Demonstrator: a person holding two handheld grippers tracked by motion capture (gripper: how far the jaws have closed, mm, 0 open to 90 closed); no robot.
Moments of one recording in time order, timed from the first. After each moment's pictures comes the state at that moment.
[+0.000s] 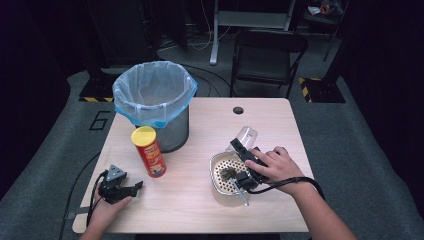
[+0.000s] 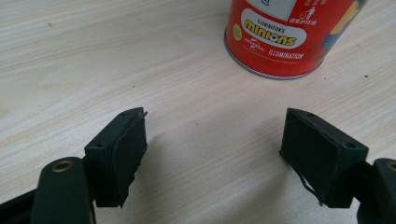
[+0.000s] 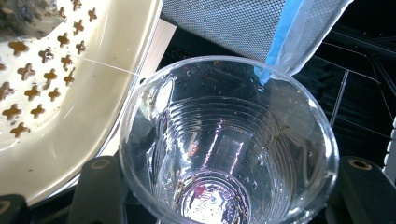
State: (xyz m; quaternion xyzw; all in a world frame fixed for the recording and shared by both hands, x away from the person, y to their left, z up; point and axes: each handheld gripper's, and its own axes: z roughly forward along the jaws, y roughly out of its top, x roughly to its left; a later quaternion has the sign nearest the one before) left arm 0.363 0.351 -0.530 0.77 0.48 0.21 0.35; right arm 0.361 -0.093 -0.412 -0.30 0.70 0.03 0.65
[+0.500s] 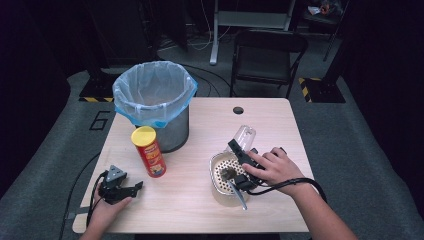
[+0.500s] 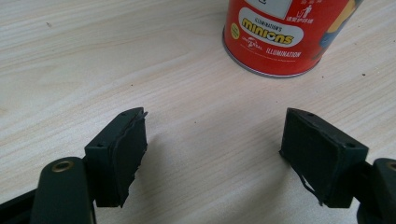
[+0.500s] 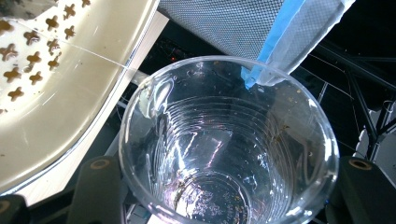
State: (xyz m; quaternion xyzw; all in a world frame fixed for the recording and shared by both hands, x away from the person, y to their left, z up) left arm 0.362 0.351 -0.530 0.77 0.48 0.21 0.36; right arm 0.355 -0.087 -0.411 -0.35 0.67 -0.02 0.65
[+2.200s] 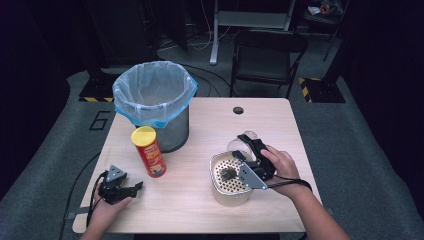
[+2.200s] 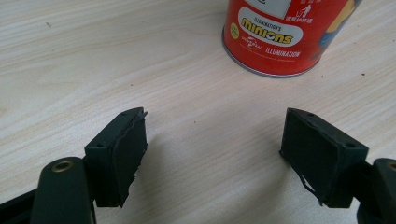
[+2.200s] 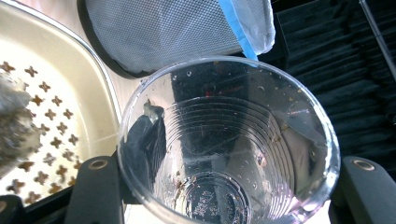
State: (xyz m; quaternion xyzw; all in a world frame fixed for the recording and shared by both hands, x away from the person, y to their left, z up) left arm 0.362 0.351 -0.530 0.77 0.48 0.21 0.36; right arm 0.364 -0.110 -0.393 -0.09 0.77 0.29 0.57
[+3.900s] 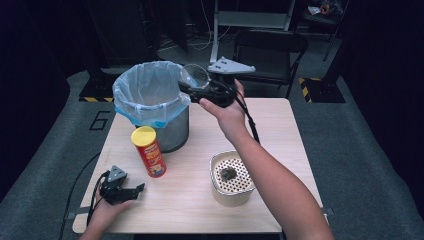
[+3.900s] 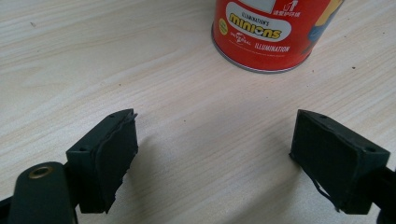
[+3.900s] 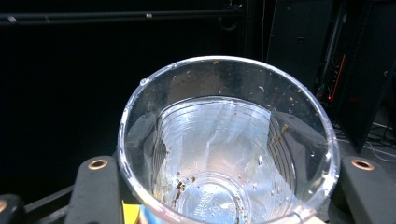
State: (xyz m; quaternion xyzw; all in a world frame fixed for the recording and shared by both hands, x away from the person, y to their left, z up) left arm 0.363 0.349 -0.531 0.78 0.47 0.21 0.35; right arm 0.470 0.000 -0.231 0.25 0.71 0.63 0.20
